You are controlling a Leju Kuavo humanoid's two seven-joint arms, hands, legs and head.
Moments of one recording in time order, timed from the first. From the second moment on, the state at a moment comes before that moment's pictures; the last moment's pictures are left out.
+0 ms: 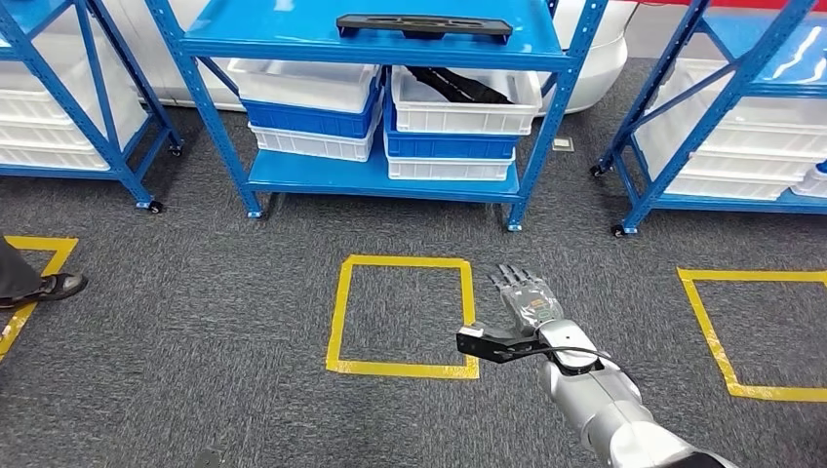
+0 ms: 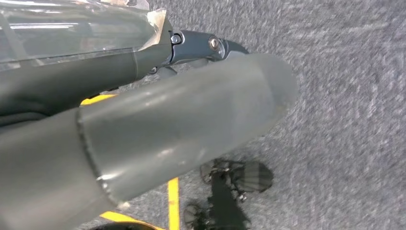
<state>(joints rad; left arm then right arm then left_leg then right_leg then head) -0.12 -0.11 0.81 -0.19 -0.81 -0.05 -0.09 -0.62 -0.05 0.38 -0.42 1.45 -0.43 -0.13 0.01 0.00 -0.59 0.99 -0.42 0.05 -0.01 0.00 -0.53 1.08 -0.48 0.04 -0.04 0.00</state>
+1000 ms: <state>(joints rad) -0.11 -0.11 0.82 -0.19 -0.82 -0.06 -0.09 -0.51 -0.09 0.26 -0.39 1.32 -0.39 -0.07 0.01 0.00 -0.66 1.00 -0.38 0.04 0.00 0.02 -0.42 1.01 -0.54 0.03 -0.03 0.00</state>
